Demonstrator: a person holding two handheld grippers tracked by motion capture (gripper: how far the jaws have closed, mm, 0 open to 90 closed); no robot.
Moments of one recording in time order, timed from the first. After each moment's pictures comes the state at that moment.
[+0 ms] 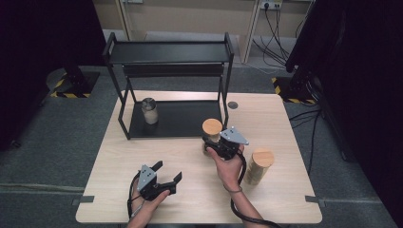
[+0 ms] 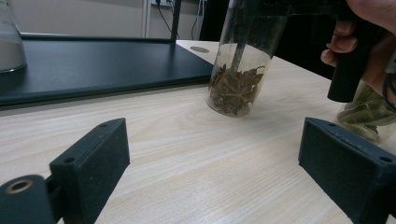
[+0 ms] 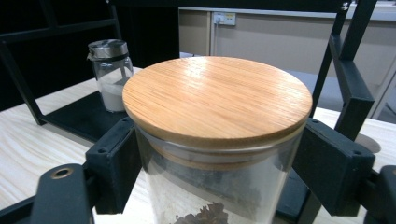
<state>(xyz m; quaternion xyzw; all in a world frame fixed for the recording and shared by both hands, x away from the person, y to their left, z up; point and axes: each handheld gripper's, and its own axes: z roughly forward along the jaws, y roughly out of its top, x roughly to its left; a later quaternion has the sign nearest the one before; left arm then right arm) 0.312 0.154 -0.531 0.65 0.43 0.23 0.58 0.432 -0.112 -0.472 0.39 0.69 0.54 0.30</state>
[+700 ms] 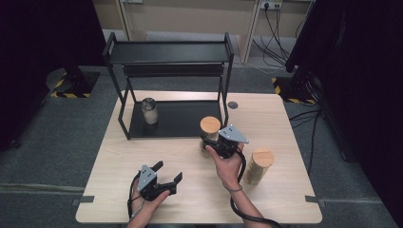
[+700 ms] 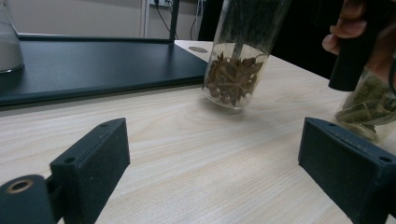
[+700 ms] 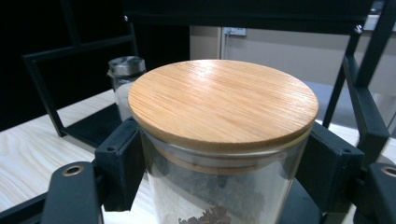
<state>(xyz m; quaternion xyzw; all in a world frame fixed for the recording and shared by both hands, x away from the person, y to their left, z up) 0.312 0.153 -0.531 0.65 0.43 0.23 0.58 0.429 -0.105 -0.456 0.37 0.69 0.55 0.29</state>
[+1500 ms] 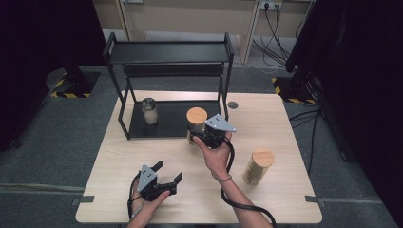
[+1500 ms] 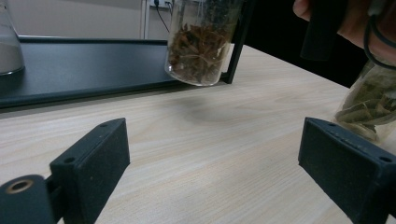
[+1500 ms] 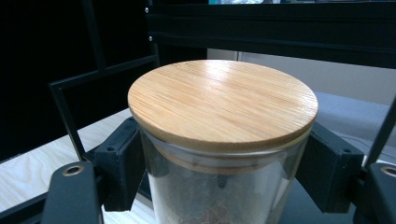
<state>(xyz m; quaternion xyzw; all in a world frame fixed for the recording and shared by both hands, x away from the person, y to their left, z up) 0.311 0.153 -0.531 0.65 0.43 0.23 0.58 0.448 -0.065 -0.434 0.34 0.69 0.57 0.27</state>
